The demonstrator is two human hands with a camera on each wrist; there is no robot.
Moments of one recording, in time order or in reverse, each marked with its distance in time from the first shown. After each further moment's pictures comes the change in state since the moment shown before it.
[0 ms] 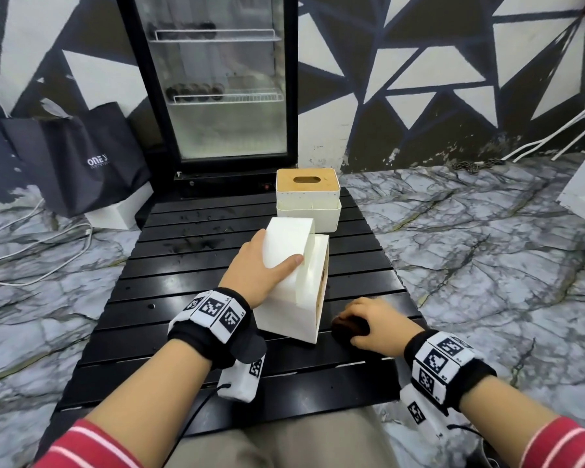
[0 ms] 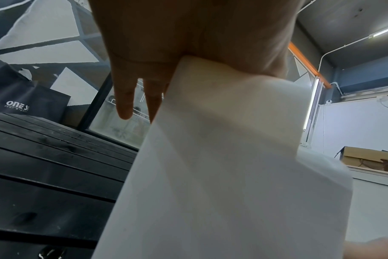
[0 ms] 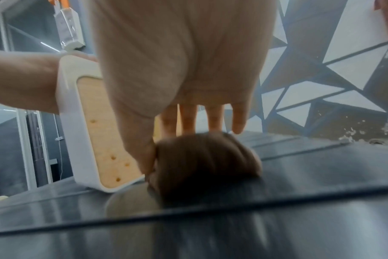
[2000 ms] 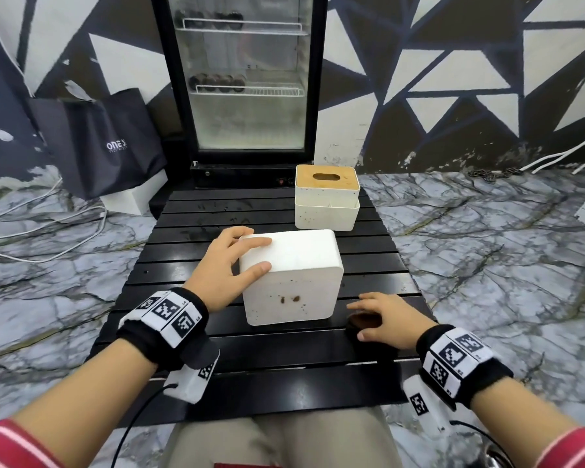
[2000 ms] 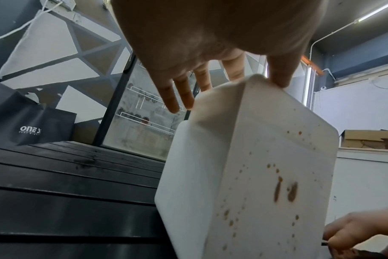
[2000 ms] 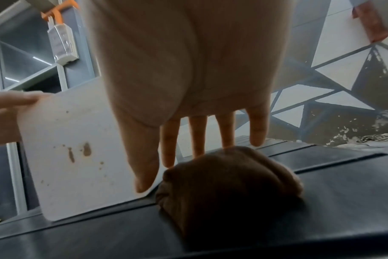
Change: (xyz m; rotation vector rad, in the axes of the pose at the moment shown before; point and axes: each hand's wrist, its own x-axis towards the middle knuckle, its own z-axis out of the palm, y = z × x) left_hand -0.030 -0.041 -0.058 0.057 0.008 0.174; right_hand 0.012 -0.010 -0.016 -0.008 -0.041 0.105
